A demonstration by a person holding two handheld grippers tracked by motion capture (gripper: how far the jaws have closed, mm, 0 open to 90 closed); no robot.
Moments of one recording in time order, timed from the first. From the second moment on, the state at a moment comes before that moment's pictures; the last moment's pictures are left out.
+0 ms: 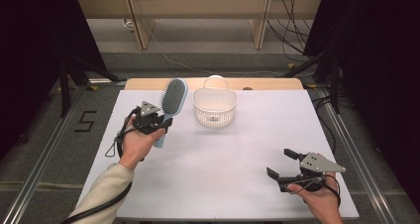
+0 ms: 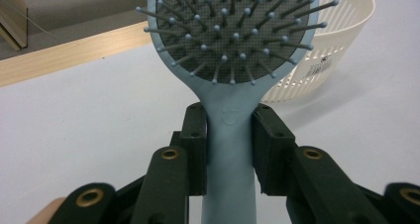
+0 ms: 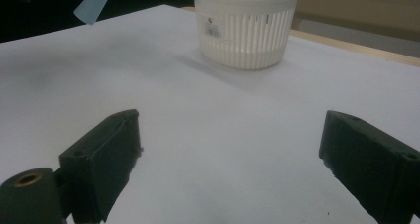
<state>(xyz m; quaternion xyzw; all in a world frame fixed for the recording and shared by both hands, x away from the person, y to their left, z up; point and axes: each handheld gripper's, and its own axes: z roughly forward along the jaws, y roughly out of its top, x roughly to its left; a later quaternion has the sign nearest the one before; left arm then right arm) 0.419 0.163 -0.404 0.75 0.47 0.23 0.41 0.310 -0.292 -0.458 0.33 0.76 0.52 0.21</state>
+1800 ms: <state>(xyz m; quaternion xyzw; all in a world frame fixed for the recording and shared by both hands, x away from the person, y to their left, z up) 0.419 0.152 -0.398 0.73 0.43 0.24 0.47 0.311 -0.292 -0.458 0.33 0.76 0.52 0.21</state>
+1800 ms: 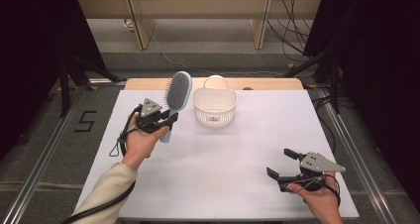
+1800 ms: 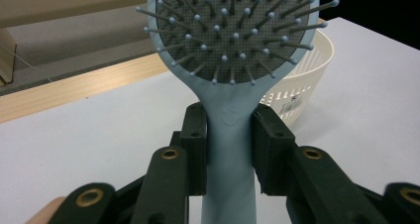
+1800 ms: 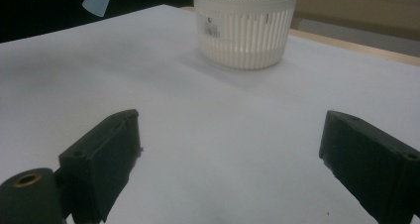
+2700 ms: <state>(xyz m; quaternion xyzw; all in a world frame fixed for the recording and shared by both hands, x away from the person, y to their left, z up) 0.421 0.143 -0.392 0.73 0.42 0.25 0.48 0.312 -0.293 -0.459 0.34 0.75 0.52 0.21</state>
